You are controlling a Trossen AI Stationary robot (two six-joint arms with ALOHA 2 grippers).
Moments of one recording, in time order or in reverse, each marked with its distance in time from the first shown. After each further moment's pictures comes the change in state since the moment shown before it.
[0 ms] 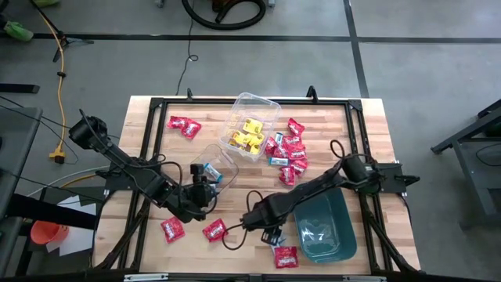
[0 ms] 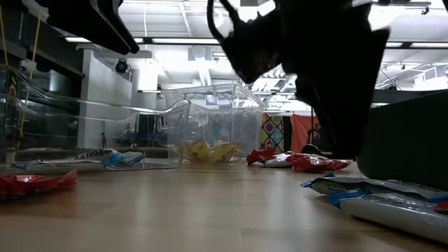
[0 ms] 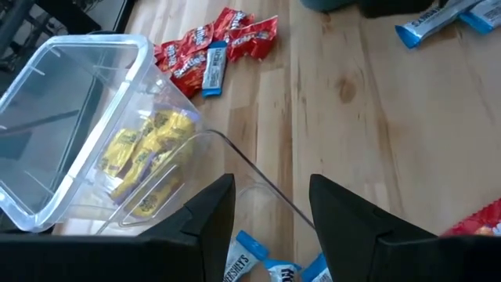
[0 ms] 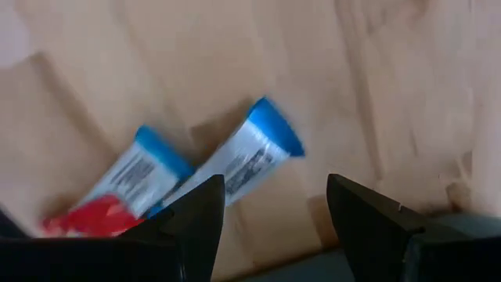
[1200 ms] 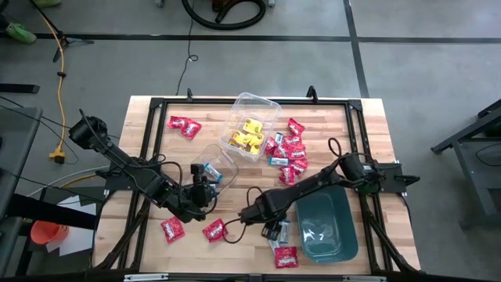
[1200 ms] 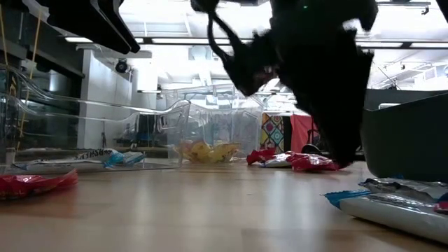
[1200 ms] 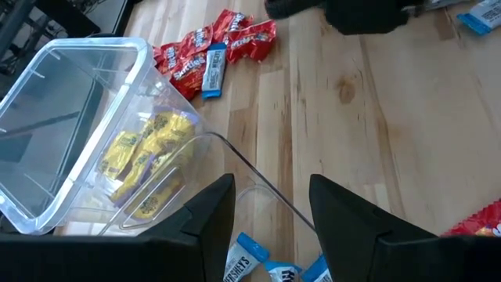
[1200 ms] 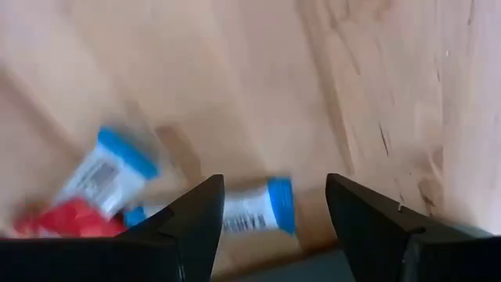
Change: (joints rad) left arm 0.000 0.000 0.001 0.006 0.003 0.006; right arm -0.029 0.017 0.001 -0.062 -0.020 -0.030
